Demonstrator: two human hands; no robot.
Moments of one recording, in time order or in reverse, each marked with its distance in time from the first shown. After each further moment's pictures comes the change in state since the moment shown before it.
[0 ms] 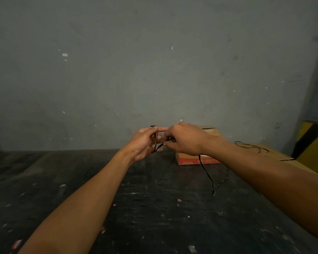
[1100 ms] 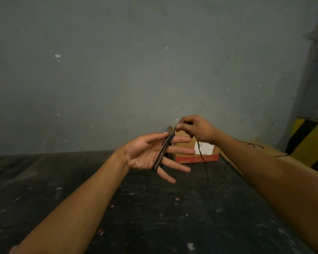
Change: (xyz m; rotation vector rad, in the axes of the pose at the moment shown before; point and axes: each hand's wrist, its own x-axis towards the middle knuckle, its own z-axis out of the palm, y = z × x) left_hand -0.044 0.027 0.020 -0.221 -1.084 -0.438; right_hand 0.002 0.080 0.020 0.731 0.120 0.230
